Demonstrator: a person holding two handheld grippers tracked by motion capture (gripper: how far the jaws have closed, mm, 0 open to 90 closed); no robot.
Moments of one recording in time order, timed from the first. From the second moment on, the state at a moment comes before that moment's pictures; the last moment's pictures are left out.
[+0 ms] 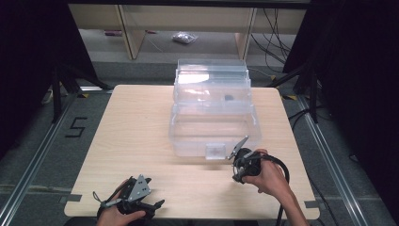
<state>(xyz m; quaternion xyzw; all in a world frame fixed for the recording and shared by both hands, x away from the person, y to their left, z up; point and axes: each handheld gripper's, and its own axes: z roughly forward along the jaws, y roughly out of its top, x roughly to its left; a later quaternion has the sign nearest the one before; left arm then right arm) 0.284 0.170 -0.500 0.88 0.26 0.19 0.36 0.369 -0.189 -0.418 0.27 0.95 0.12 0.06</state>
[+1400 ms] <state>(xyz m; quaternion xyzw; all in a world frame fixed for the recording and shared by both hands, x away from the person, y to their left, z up) 0.284 0.170 -0.501 0.87 0.27 0.18 0.37 0.413 -0.210 -0.334 0.29 0.94 0.14 0.07</state>
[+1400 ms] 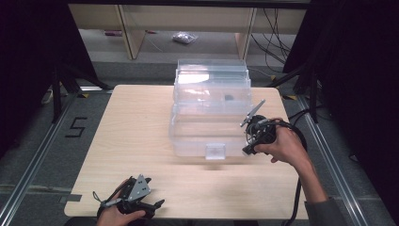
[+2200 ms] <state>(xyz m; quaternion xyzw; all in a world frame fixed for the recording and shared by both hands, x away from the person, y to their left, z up) 0.284 0.170 -0.501 0.87 0.27 0.18 0.37 0.467 -0.218 -0.330 0.35 0.93 0.13 0.07</state>
